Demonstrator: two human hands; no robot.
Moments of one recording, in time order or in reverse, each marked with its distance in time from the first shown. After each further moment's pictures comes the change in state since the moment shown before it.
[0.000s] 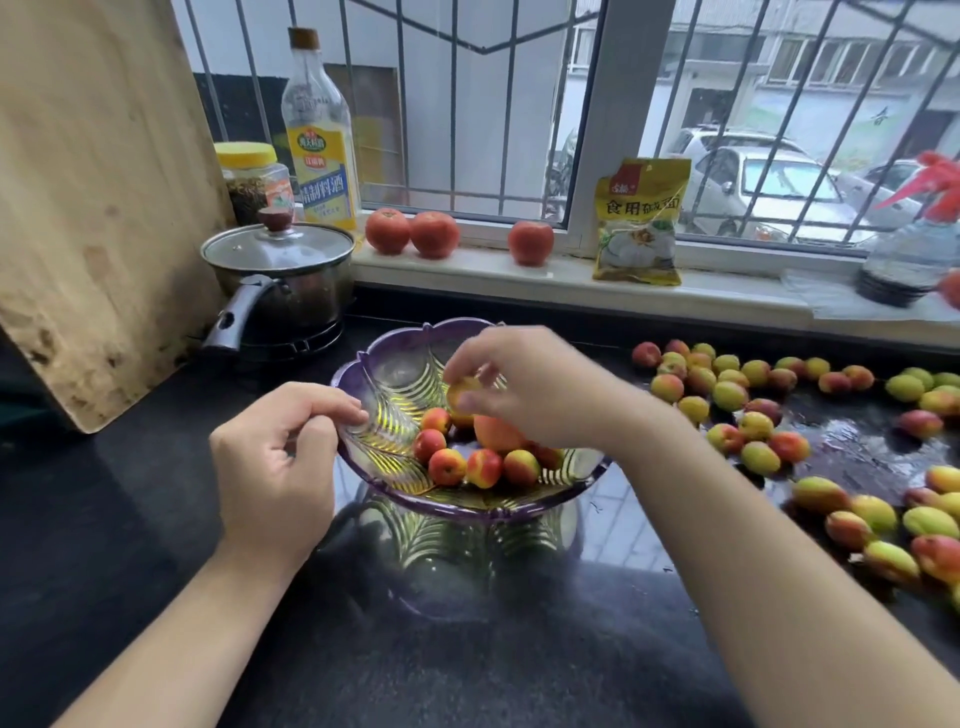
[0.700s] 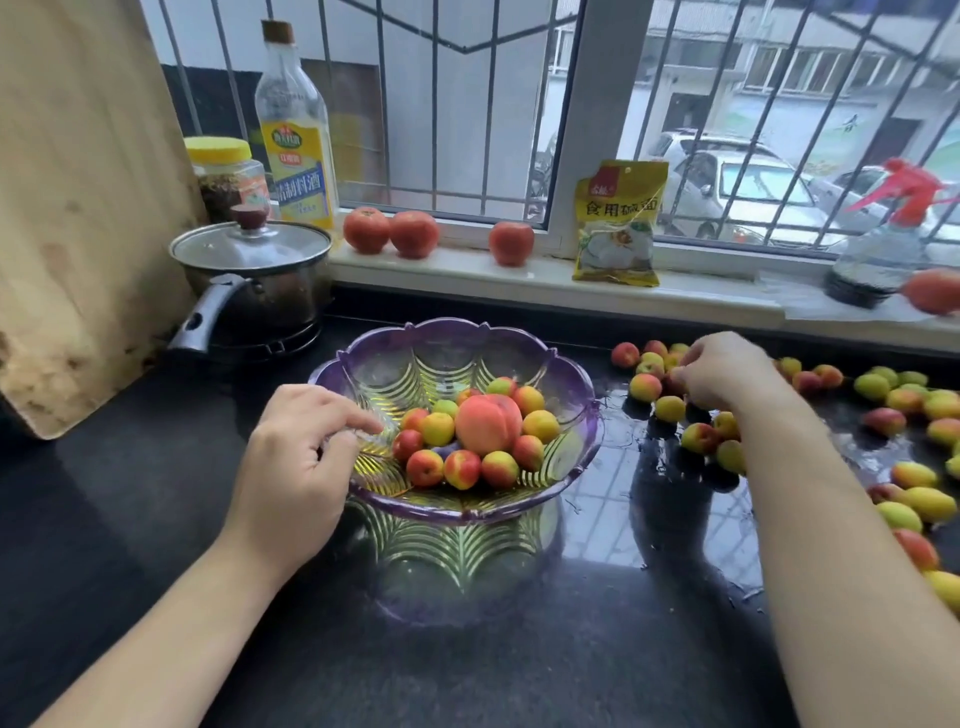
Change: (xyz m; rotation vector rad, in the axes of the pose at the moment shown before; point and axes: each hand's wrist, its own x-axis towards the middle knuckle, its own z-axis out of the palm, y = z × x) left_hand 0.001 -0.010 0.016 0.109 -0.293 0.002; right_hand -0.055 0.157 -0.051 -0.145 0.205 1.041
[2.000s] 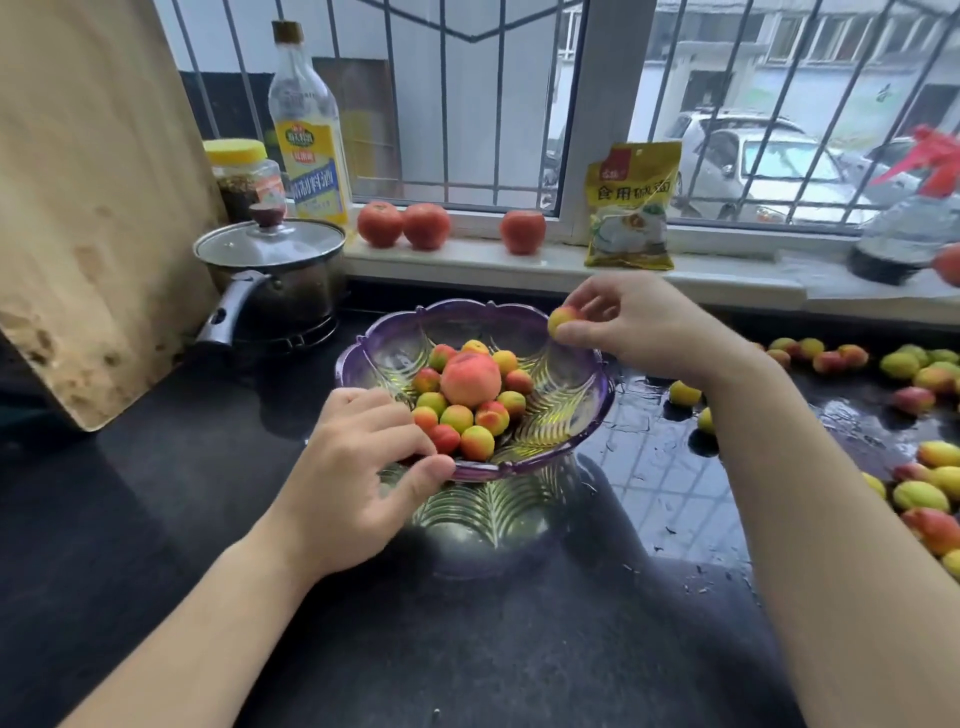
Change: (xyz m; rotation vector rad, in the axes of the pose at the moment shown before) left_hand -0.004 0.004 0.009 0.139 -0.151 0.413; right_hand -0.055 -0.068 -0.012 0.384 -0.185 -0.632
